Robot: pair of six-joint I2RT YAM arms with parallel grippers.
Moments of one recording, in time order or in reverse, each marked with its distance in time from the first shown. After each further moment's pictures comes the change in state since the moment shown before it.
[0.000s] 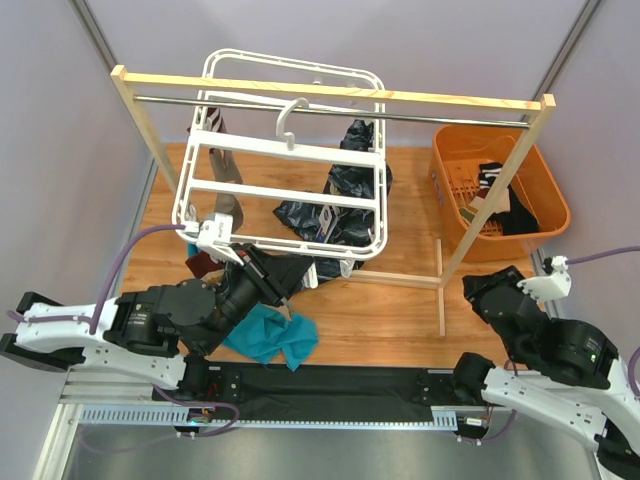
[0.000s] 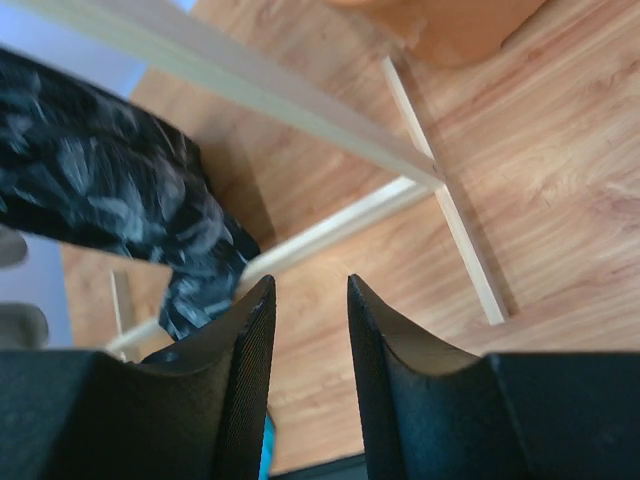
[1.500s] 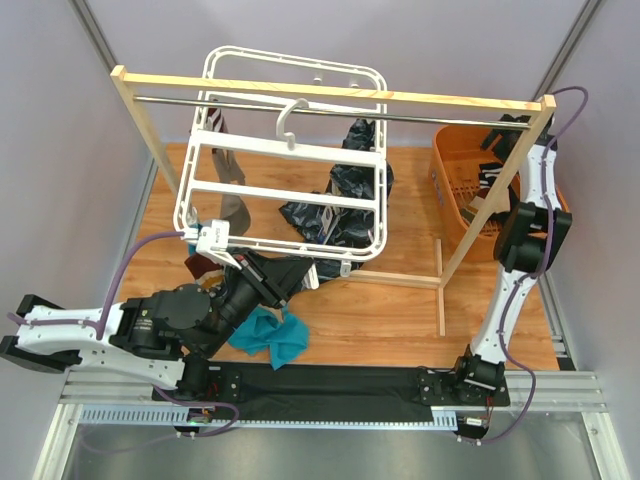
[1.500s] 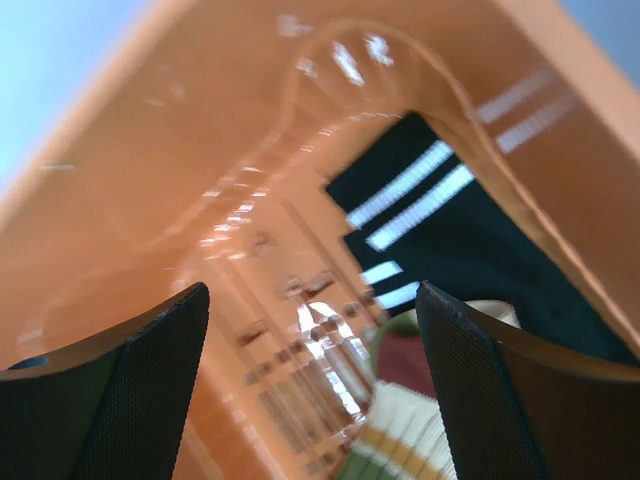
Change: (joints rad) left arm 0.005 -0.051 -0.118 0.141 0.013 0.027; right arm -1.275 1.878 1.305 0.645 -0.892 -0.937
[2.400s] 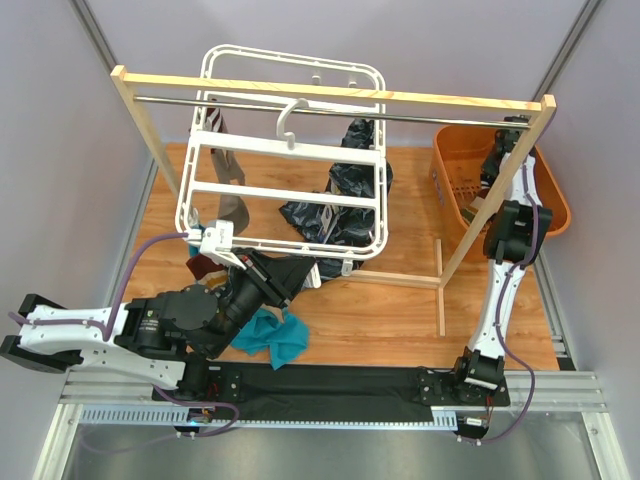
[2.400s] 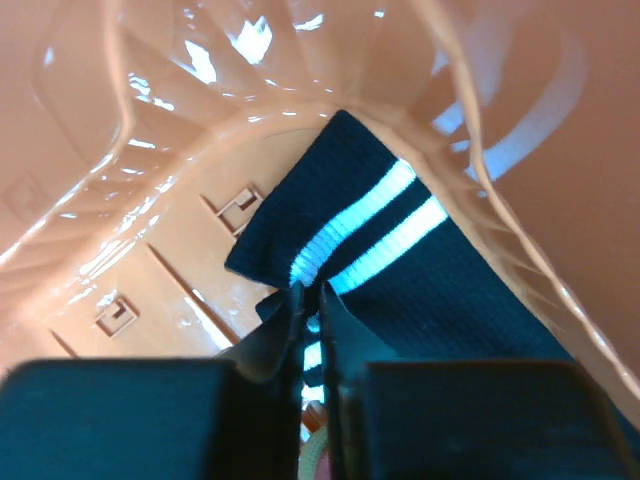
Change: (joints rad) left arm 0.002 0.023 0.003 0.005 -0.024 0.001; right arm 0.032 0.264 0.162 -0.038 0.194 -0.119
